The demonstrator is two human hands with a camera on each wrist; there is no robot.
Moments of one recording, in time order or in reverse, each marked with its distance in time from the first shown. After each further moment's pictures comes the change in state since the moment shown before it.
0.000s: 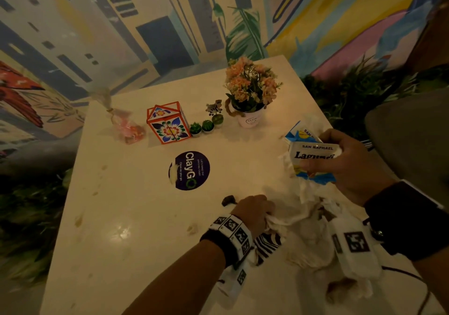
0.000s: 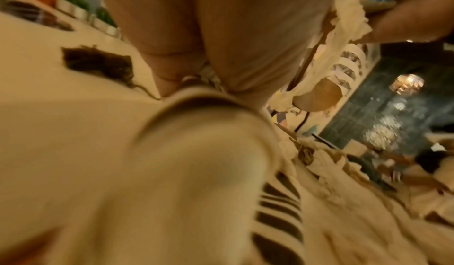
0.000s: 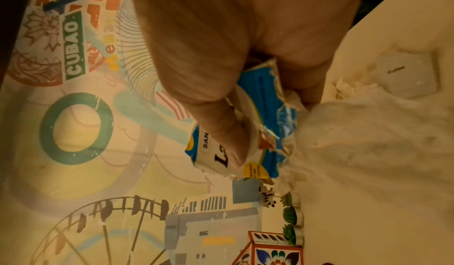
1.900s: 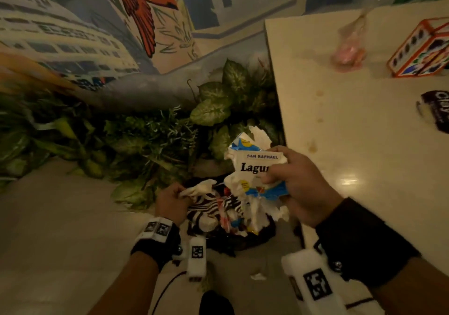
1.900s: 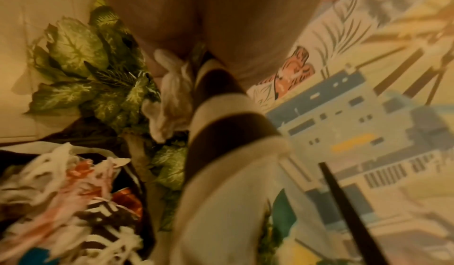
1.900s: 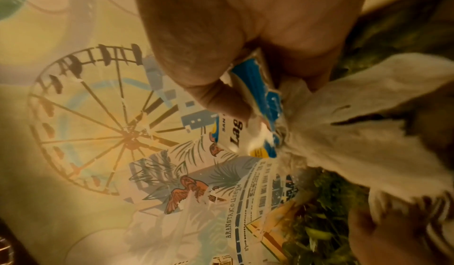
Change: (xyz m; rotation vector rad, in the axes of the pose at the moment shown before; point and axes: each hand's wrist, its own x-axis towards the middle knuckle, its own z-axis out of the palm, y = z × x) left_hand -0.467 -0.558 0.025 -0.680 0.757 -0.945; right_hand -0.102 0.066 0.655 0.242 -0.282 0.437
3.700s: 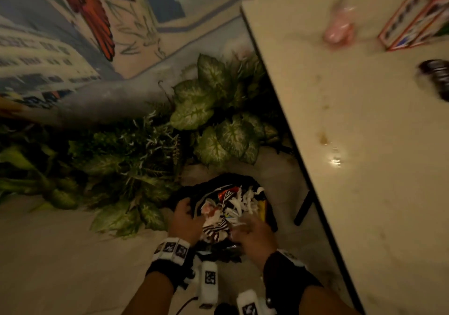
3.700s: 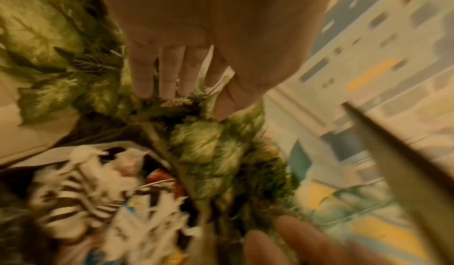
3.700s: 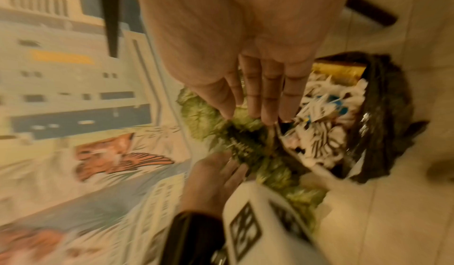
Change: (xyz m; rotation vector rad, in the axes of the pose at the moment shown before) left_hand 0.055 -0.038 0.046 -0.039 -0.311 -0.045; right_hand 0.069 0.199 0.036 -0.290 0.289 0.320
